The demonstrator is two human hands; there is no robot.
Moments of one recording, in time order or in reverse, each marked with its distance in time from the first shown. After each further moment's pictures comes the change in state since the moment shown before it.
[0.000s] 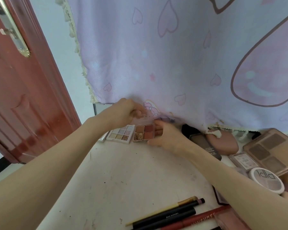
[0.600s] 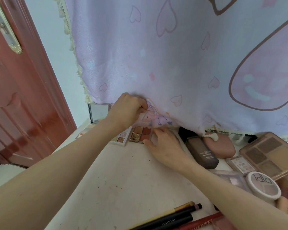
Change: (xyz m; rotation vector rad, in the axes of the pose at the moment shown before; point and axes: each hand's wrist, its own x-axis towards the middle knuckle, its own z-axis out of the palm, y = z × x) left_hand 0.026 0.001 0.020 0.171 0.297 0.194; right_hand -0.008 0.012 0.013 -0.701 0.196 0.008
